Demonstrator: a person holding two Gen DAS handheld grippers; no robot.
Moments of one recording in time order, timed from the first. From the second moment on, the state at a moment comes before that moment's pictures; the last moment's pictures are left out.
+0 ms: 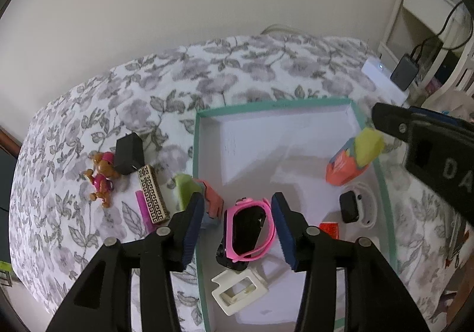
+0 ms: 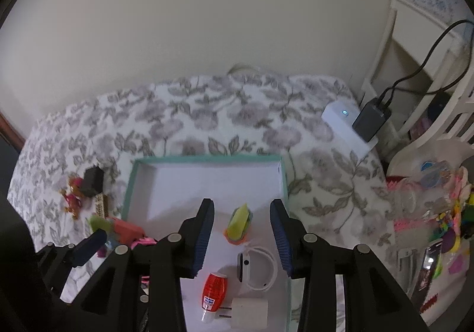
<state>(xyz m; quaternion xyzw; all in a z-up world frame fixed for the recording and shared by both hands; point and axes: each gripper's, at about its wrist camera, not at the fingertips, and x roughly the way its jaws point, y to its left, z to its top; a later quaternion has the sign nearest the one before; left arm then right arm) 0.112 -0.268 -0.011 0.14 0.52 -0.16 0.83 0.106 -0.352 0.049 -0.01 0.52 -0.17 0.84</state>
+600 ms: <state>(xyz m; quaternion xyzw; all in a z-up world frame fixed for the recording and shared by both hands) 0.134 -0.215 0.037 0.08 0.50 -0.08 0.86 0.096 -0.352 0.087 0.00 0.47 -0.18 0.86</state>
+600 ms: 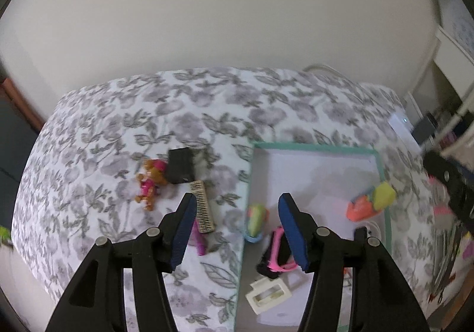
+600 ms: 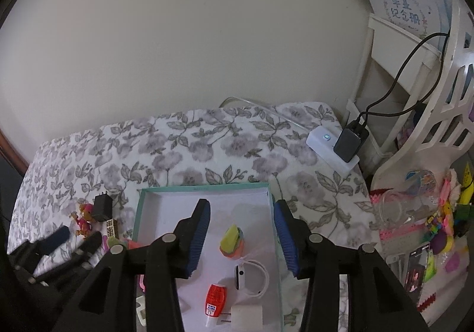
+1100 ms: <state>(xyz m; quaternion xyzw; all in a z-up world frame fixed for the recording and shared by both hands) 0.156 -0.175 0.010 0.06 0.54 0.00 0.84 0.117 -0.327 0.048 -0.01 0.51 -0.14 0.85</state>
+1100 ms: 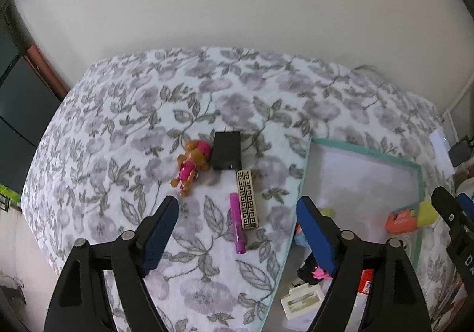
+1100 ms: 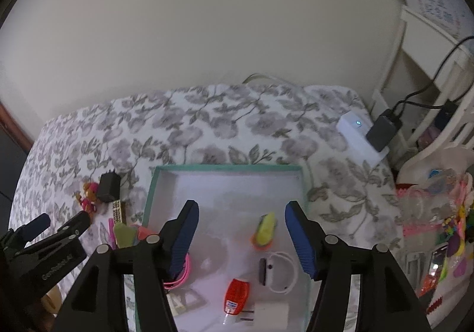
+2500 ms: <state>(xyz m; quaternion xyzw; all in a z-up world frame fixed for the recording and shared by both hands) 0.180 0.035 0.000 -0.14 0.56 0.18 0.80 0.154 -0.149 -0.003 -0.04 0.52 0.03 0.85</state>
